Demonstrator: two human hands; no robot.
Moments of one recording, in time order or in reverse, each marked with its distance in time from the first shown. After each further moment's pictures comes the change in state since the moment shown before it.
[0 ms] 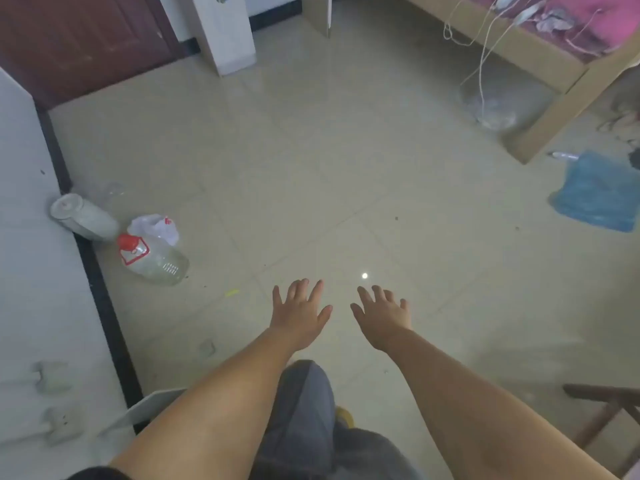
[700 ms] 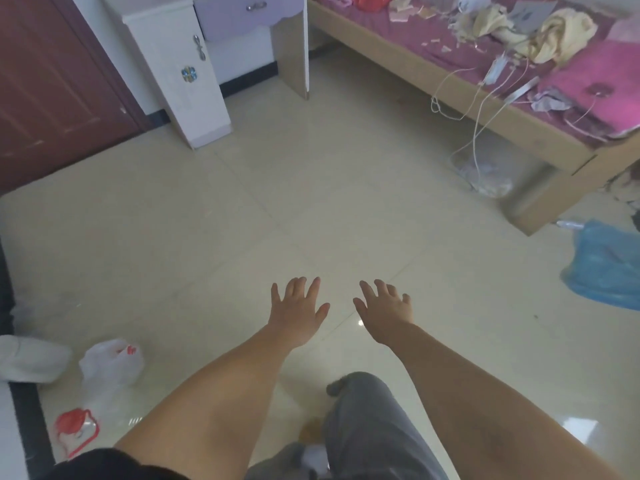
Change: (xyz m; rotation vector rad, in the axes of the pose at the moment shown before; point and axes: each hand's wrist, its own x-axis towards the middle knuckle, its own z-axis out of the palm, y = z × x) left_hand 0.369 -0.064 -0.251 0.020 0.078 0.051; right_hand 0.345 0.006 -0.275 0.034 0.091 0.063
